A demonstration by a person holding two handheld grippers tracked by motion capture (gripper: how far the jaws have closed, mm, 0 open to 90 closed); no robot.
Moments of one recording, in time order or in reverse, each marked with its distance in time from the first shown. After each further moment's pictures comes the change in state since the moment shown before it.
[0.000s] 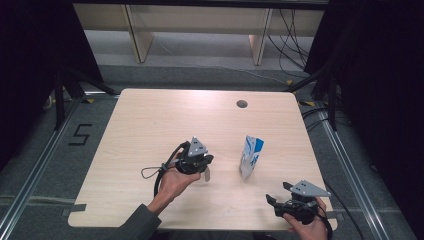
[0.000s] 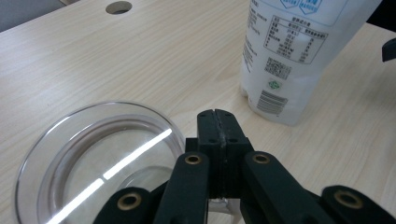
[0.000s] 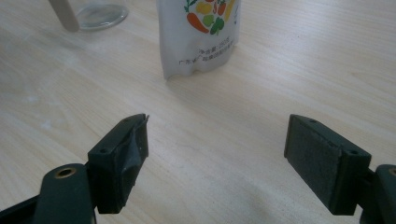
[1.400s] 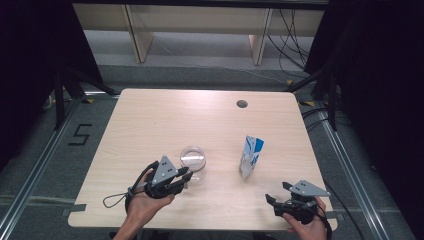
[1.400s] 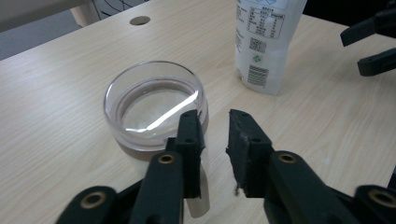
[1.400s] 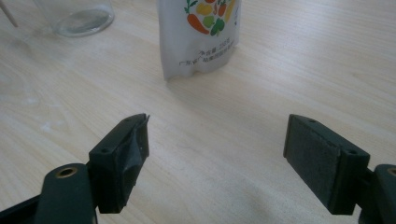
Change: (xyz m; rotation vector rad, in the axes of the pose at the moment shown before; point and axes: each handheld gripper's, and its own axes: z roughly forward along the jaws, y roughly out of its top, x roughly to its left) left arm -0.008 -0.050 -0.081 -0.120 0.053 -0.004; right arm 0.001 0.000 0.002 -0.011 -0.004 0.002
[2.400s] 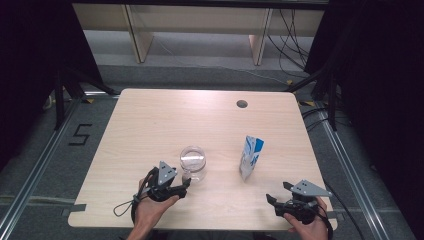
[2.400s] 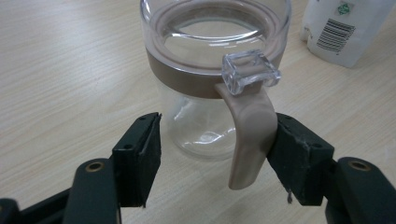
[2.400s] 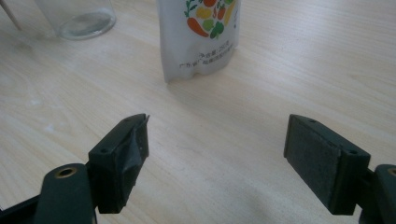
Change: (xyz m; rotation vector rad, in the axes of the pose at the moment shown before) left arm 0.008 -0.038 0.036 0.088 0.163 -0.129; right arm -0.001 0.001 -0.004 0.000 0.008 0.005
